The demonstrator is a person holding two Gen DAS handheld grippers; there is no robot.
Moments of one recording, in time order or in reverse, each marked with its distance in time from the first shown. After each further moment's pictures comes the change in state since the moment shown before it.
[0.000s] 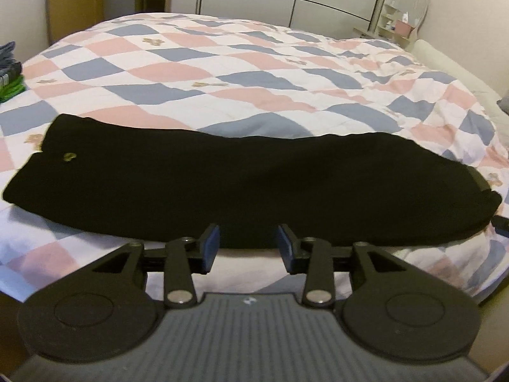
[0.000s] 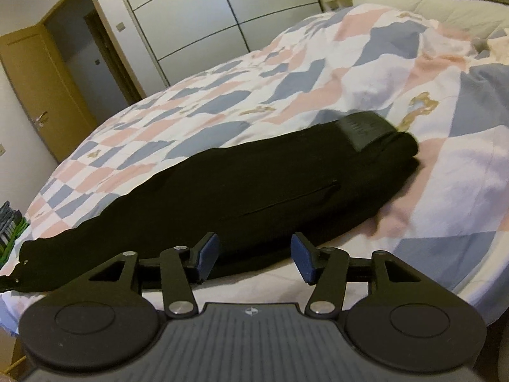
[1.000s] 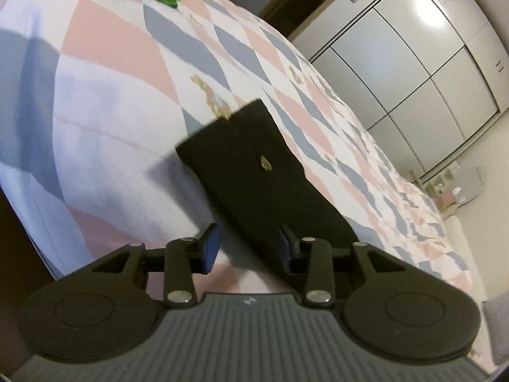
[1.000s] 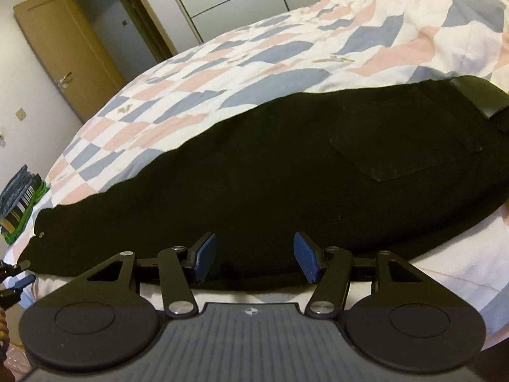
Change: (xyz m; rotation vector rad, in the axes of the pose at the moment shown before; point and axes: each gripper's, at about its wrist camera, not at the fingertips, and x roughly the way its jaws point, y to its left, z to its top) left arm 0.005 0.229 -0.037 -0.672 -0.173 -0.036; right arm 0.079 0.081 -0.012 -0.045 0.139 0.102
